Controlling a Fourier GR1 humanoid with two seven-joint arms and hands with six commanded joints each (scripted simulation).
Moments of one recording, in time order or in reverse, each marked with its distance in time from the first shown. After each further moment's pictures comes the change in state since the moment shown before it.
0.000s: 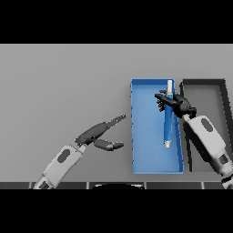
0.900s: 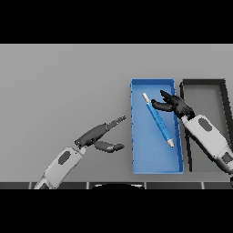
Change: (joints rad) left arm 0.021 0.000 -0.013 -0.012 -0.020 0.016 0.005; right arm -0.073 -0.104 0.184 -0.055 0.105 0.101 -0.026
